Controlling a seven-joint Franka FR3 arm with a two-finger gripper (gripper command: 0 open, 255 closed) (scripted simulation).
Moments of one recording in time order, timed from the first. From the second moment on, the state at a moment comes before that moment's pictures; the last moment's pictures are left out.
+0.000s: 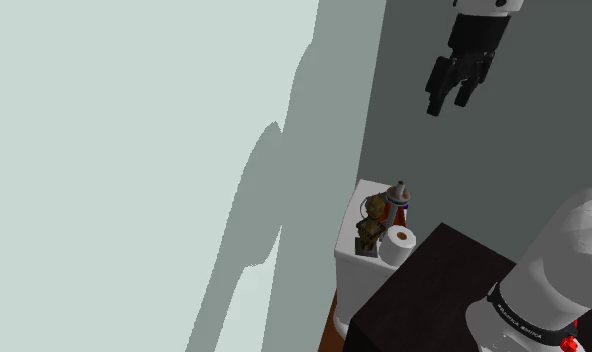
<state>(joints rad) 0.02 -0.83 -0.03 -2.30 -0.02 1.49 0.14</state>
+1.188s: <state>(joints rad) -0.01 -0.81 -0.17 -2.86 -0.14 2.28 -0.02</state>
